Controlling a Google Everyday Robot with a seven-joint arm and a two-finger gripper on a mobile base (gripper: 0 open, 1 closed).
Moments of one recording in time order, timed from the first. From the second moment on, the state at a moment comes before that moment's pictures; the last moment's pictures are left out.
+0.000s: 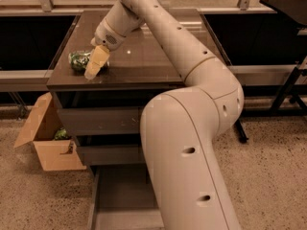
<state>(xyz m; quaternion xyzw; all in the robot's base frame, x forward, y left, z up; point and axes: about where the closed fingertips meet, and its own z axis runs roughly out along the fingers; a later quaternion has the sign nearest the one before) 0.725 0.188 0.846 -0.68 0.63 0.27 0.25</state>
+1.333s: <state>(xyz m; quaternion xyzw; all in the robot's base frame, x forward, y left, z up) 0.736 0.200 0.845 -0.67 0.61 0.32 0.29</state>
